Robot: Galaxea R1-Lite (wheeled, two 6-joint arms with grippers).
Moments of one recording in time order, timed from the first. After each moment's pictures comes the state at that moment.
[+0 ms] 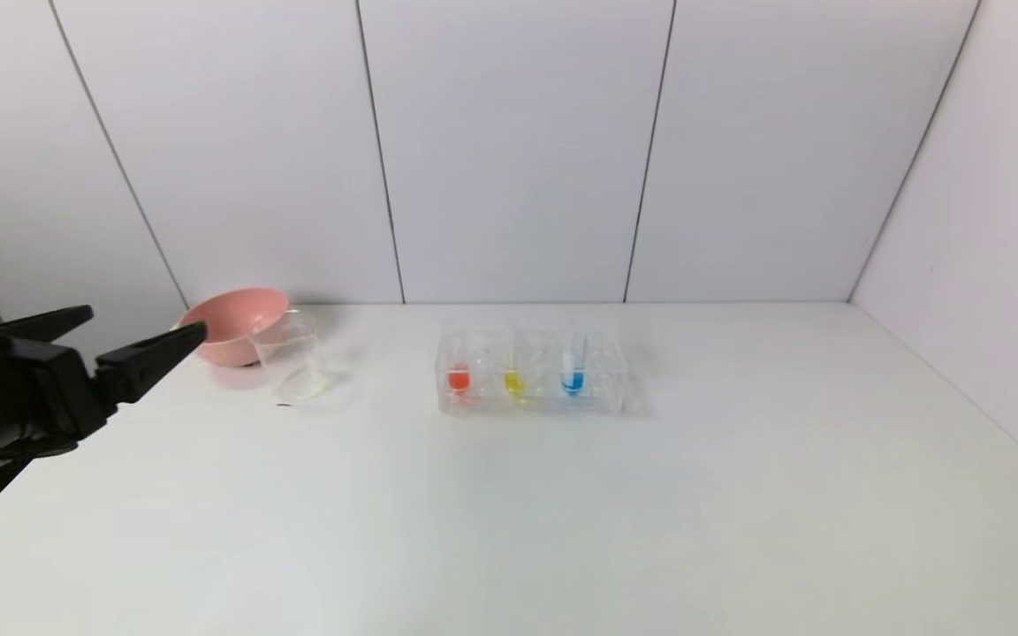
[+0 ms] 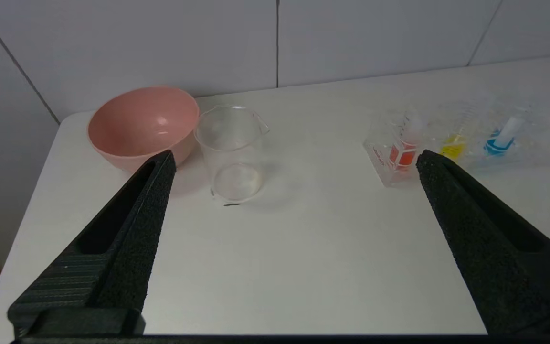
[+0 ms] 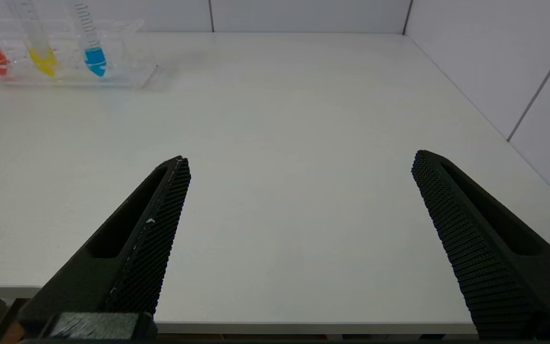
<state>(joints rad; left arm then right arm) -0.05 1.10 -0.53 -0.51 -0.16 0.00 0.00 0.00 0.00 0.00 0.00 0.00</state>
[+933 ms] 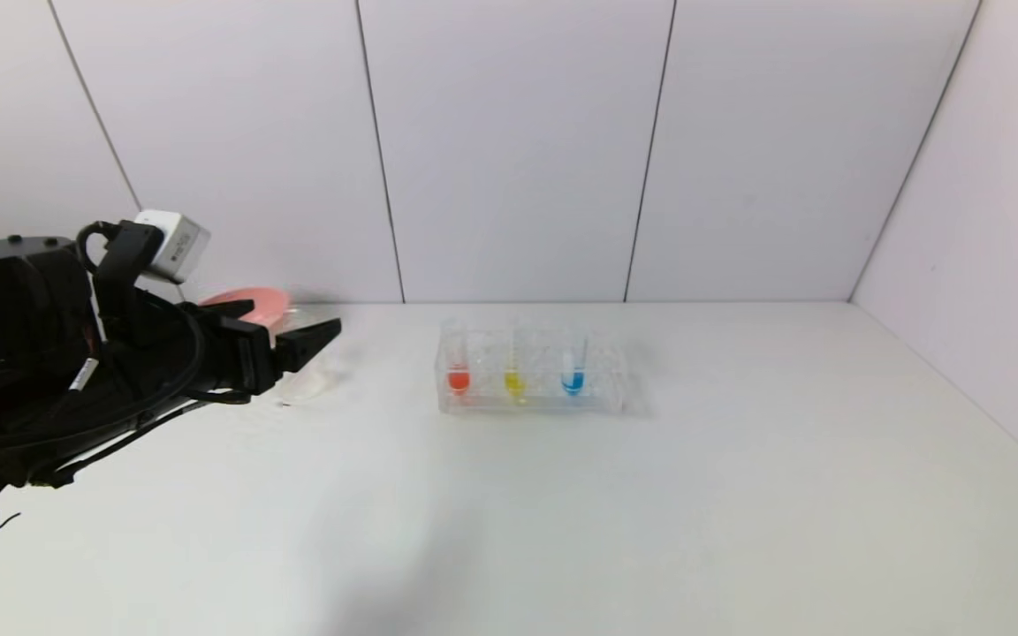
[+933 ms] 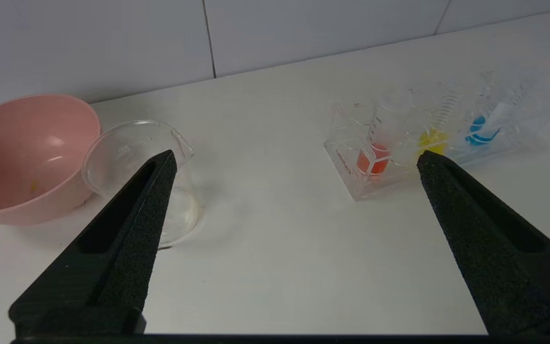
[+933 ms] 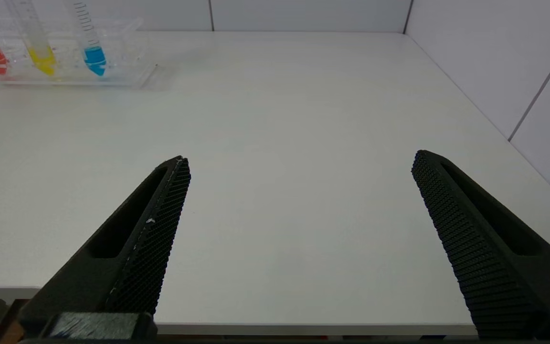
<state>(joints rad) -0.21 1.49 -0.62 -0.73 -0.16 -0.01 0.00 0.00 0.00 0.00 0.00 0.00</state>
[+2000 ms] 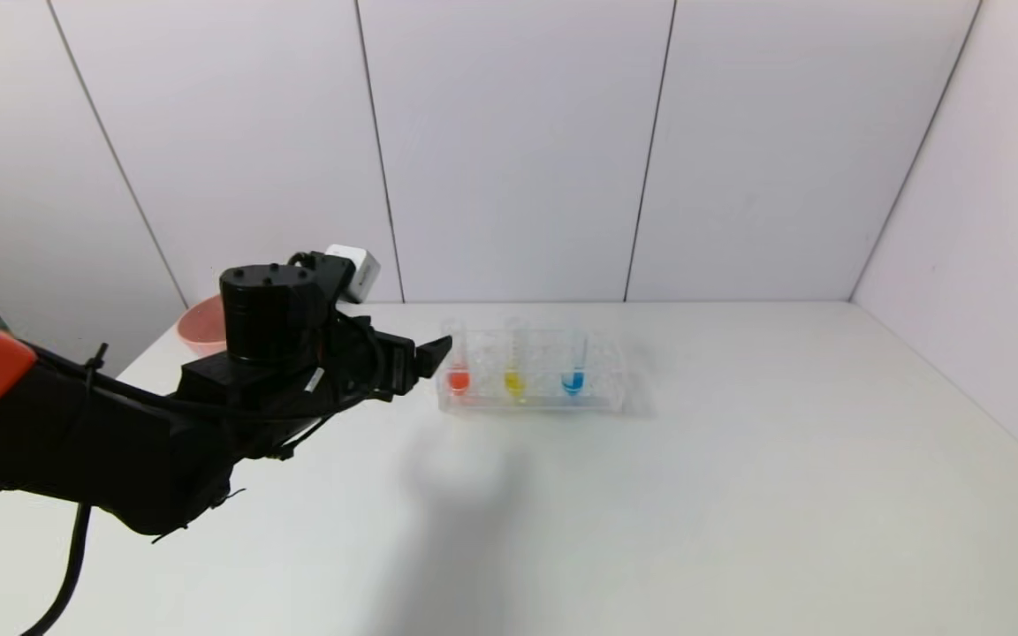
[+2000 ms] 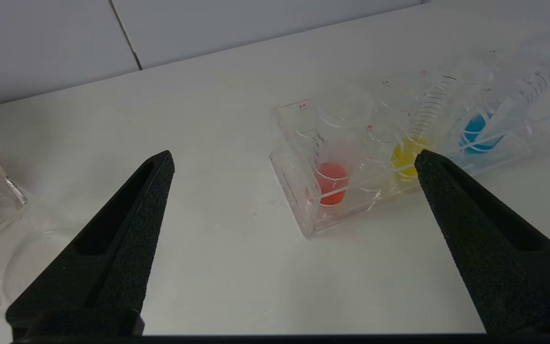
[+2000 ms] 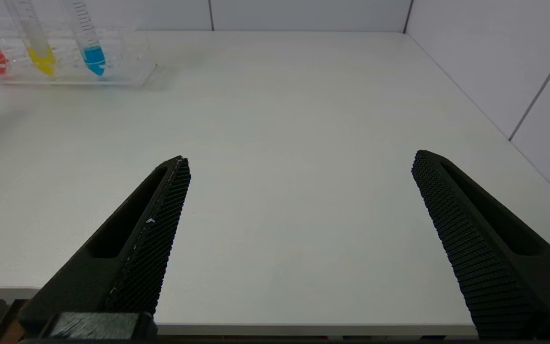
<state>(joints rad) -0.45 1.84 -0.79 -0.87 0.07 -0.03 0.00 0.00 0.00 0.00 0.00 0.00</state>
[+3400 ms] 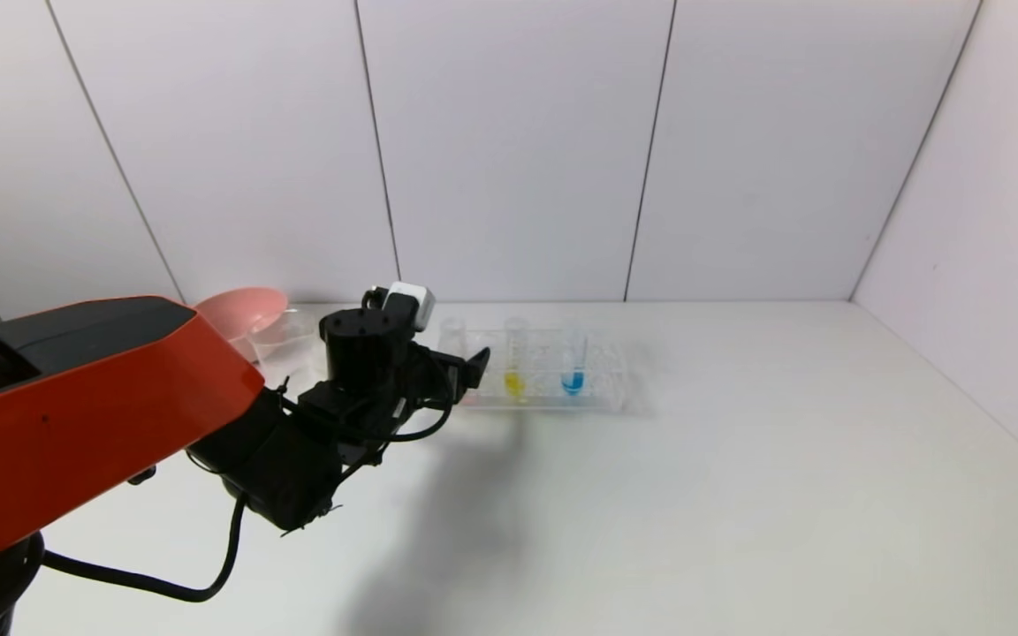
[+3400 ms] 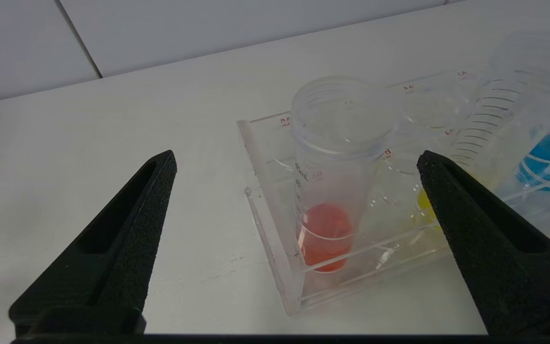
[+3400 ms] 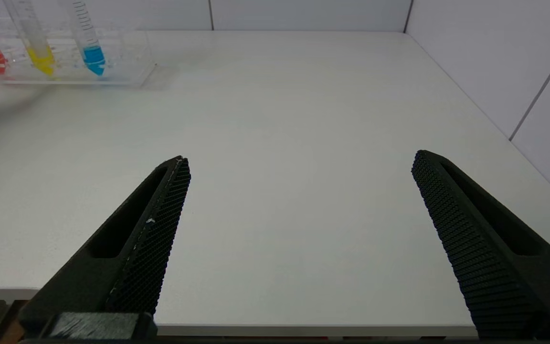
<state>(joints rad) -0.50 2.16 -0.90 -1.14 0.14 -0.03 0.00 0.00 0.00 0.00 0.00 0.00</state>
